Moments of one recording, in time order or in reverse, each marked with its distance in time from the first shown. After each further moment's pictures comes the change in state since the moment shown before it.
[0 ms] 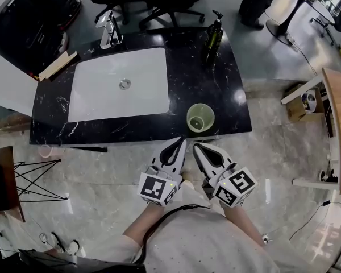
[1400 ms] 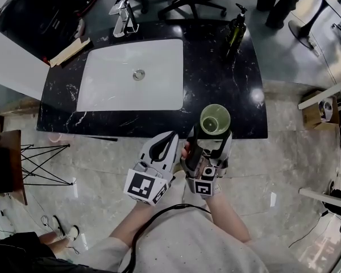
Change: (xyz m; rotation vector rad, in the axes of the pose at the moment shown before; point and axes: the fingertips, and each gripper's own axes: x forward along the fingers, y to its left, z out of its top) left arm -0.022 0.050 0.010 0.067 0.069 0.112; right arm 0.041 -0.048 0.008 1.940 -0.910 1.048
